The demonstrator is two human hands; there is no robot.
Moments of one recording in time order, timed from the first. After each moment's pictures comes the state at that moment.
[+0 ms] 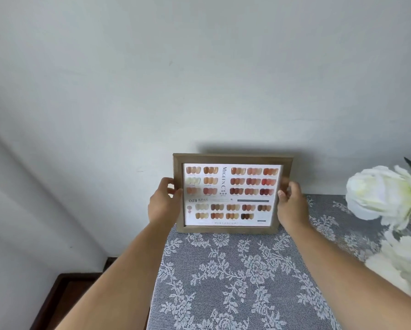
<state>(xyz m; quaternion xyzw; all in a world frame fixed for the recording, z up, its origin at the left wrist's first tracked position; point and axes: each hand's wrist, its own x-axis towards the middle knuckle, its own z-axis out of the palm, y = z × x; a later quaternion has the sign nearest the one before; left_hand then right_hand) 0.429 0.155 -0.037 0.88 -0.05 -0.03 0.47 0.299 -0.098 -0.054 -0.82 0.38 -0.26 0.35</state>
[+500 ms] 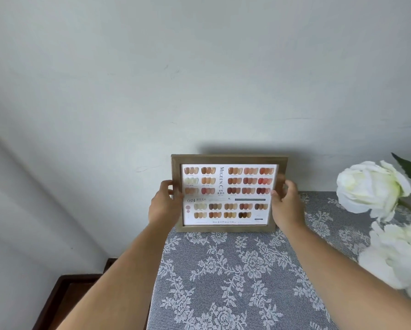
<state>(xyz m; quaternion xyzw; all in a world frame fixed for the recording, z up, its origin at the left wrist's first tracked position) 0.420 0.155 -0.034 0.90 -0.06 -0.05 0.44 0.288 -0.086 -0.046 -0.79 0.38 -0.27 0.39</state>
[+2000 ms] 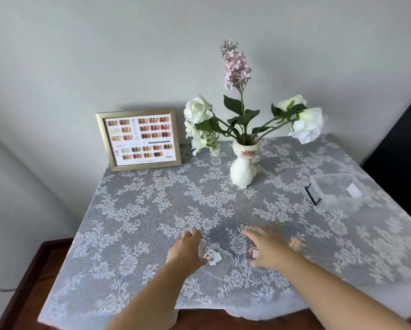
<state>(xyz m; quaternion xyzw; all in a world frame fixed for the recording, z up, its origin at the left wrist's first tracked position) -0.023 0.071 -0.095 0.92 -0.30 -0.22 0.11 -0.145 -0.126 -0.083 -0.96 0.17 0.19 0.13</state>
